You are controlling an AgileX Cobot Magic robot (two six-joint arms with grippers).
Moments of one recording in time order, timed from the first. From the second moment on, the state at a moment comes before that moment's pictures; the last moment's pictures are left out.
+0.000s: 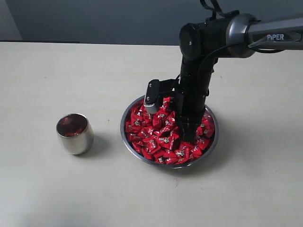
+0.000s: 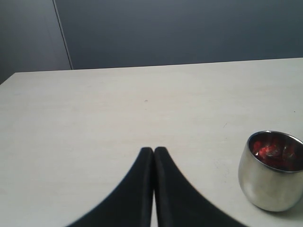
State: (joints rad) left arm 0.12 0.00 0.00 0.05 0.29 -0.02; right arm 0.68 2.08 -1.45 0.16 1.14 -1.01
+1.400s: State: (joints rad) left arm 0.12 0.00 0.00 0.05 0.29 -0.02; right arm 0.69 2.07 -1.45 0.09 1.08 -0.94
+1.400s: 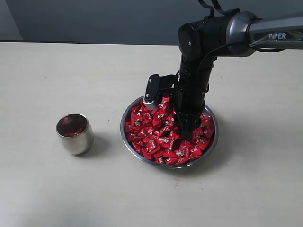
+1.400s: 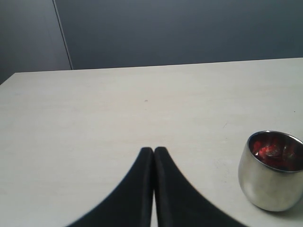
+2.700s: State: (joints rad) left arm 0.12 0.00 0.00 0.05 0.29 -0.02; right arm 0.69 2.12 -1.45 0.07 1.06 -0.94
